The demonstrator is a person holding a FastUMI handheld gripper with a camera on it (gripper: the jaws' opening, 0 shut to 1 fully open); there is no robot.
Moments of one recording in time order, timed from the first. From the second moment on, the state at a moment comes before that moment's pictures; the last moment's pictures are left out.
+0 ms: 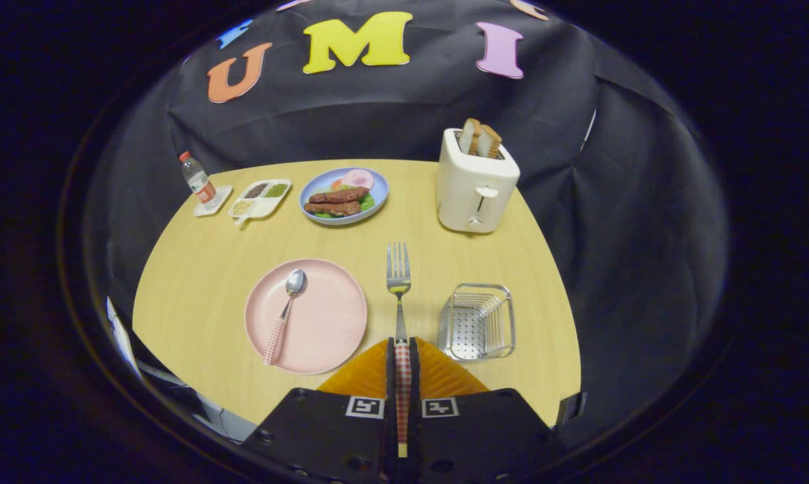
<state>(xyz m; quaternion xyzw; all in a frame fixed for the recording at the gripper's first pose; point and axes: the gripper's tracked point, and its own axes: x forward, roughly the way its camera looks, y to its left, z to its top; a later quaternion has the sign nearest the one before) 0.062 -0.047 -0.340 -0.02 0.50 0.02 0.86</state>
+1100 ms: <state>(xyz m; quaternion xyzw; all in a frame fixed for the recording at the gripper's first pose) 0.057 -0.131 -0.359 0.00 0.72 0.04 0.69</state>
